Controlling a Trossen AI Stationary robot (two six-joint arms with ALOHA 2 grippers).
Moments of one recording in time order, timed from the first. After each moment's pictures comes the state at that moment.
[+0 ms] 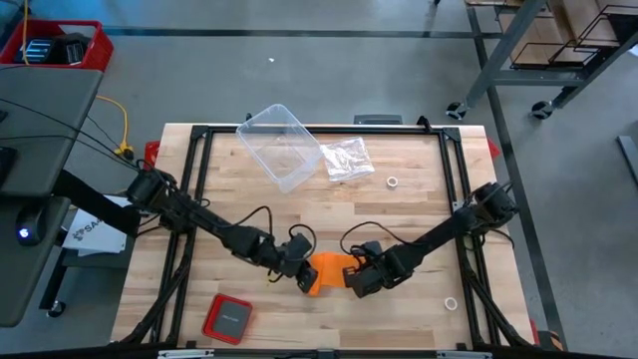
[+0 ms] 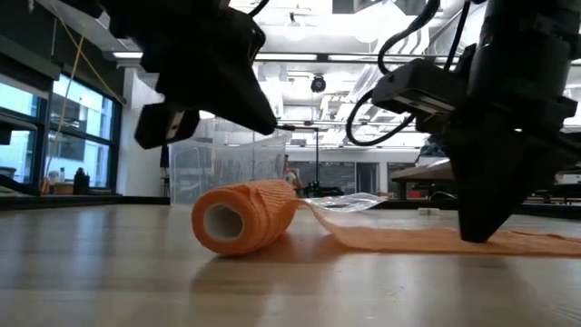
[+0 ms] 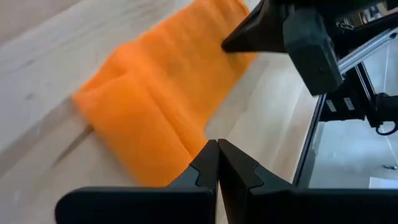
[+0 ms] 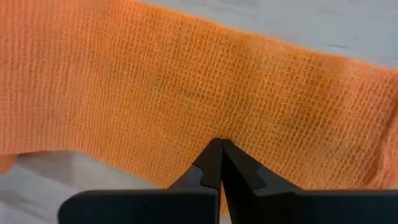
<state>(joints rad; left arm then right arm) -0.41 1.74 0.99 0.00 -0.19 -1.17 0.50 1.90 1.13 -0.56 0.15 1.83</state>
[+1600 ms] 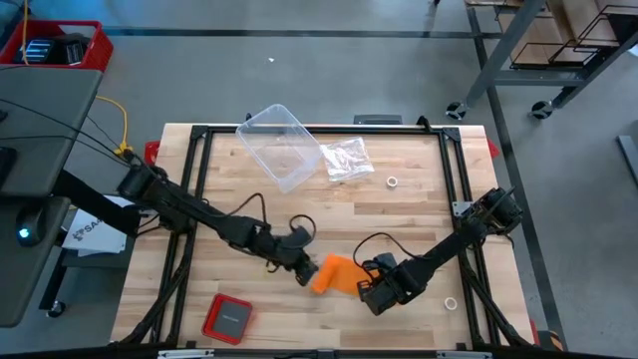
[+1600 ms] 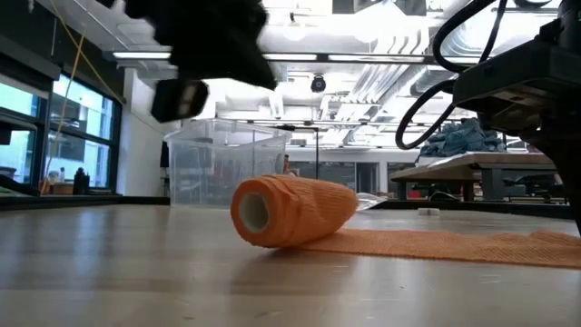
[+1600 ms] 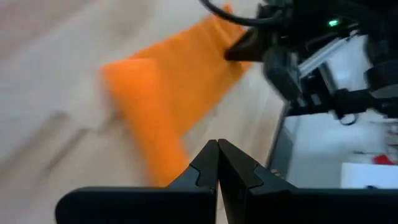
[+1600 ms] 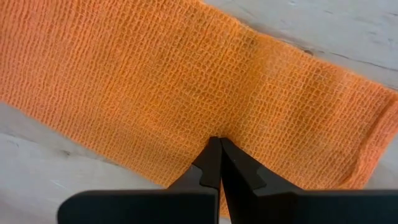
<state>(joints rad) -0.36 1.68 1.00 0.01 -0.09 -1.12 0.64 1.90 1.13 -0.72 0.05 1.96</state>
